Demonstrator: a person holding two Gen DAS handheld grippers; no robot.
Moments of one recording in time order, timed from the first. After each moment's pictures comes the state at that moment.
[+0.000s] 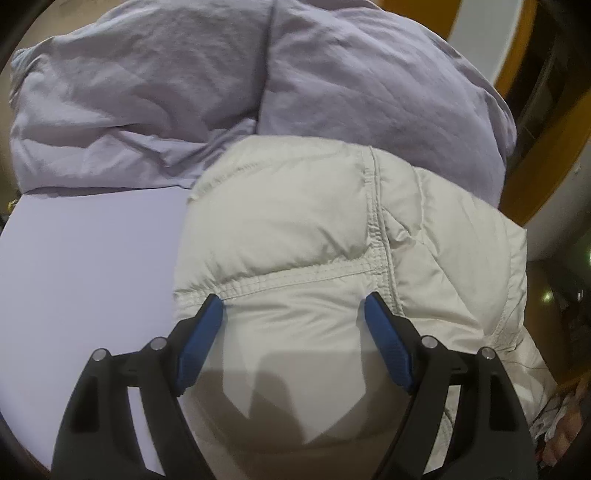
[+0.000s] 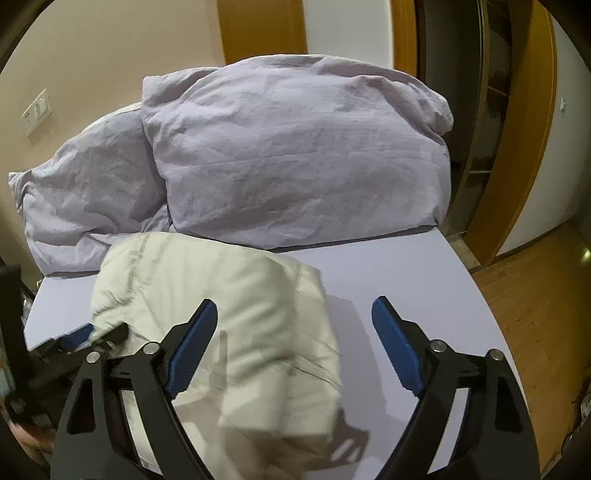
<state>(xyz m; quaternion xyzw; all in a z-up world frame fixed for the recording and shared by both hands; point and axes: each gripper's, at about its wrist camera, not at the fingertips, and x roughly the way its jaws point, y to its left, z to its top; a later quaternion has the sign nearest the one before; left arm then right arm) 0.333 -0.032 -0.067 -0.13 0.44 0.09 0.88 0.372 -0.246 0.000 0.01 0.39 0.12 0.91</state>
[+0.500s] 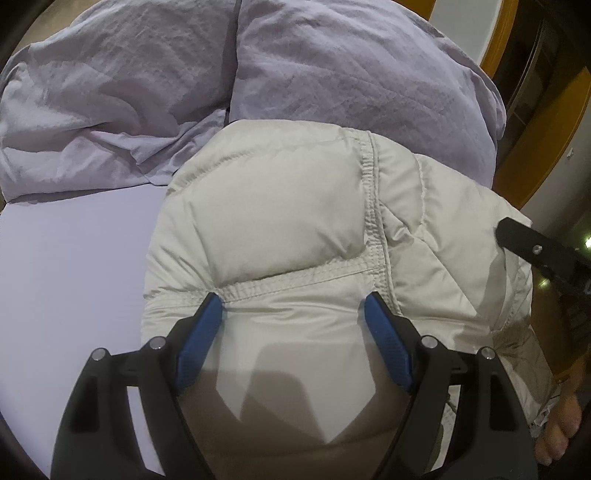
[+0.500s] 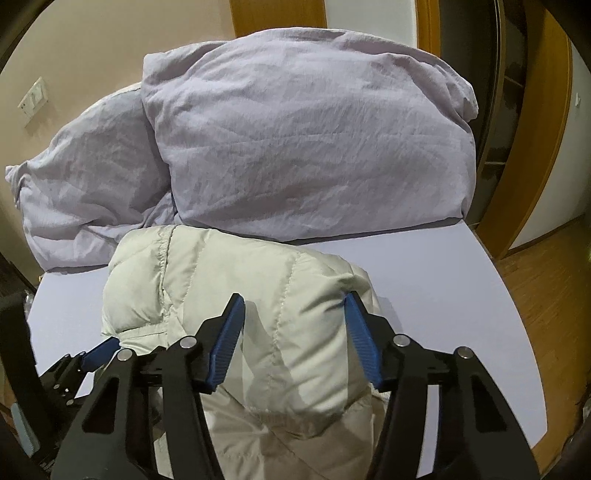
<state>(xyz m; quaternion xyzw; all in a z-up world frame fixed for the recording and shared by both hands) 0.350 -0.050 -0.086 -0.12 0.44 0.07 0.89 0.395 -0.218 -0.029 0.01 0.41 0.12 0.90</state>
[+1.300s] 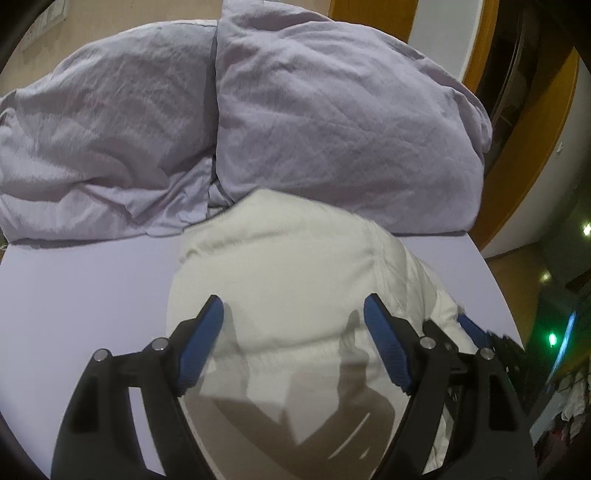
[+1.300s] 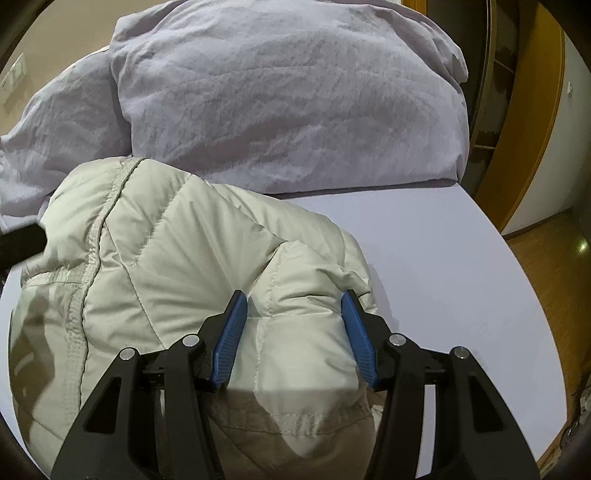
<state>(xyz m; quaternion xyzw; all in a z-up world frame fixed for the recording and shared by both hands) 0.373 -0.053 -0.043 -0.09 0.41 0.06 0.90 0.401 -0.236 -0.103 0.00 0.43 0.09 0.90</state>
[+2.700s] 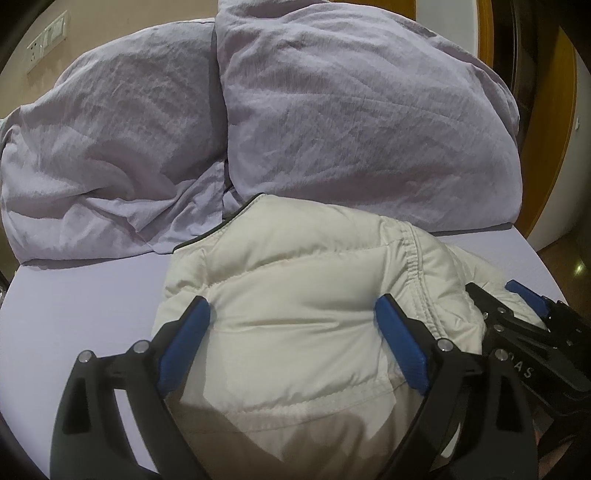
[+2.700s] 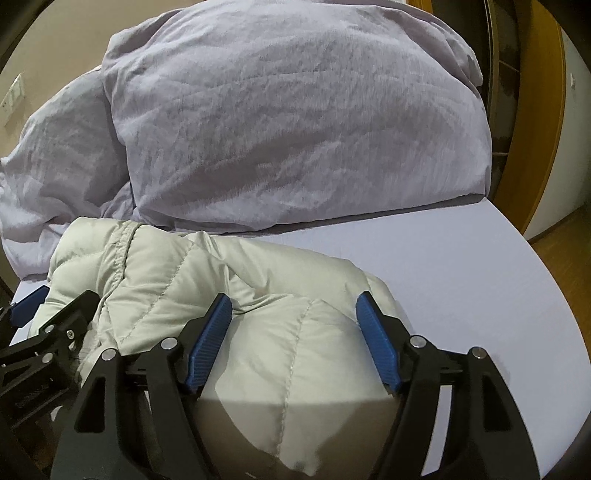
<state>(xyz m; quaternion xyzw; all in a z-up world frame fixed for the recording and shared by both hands) 0.397 -0.052 -0.108 -0.02 0.37 0.11 0.92 0.440 -0.225 -0.122 0.03 0.39 0.12 0.91</state>
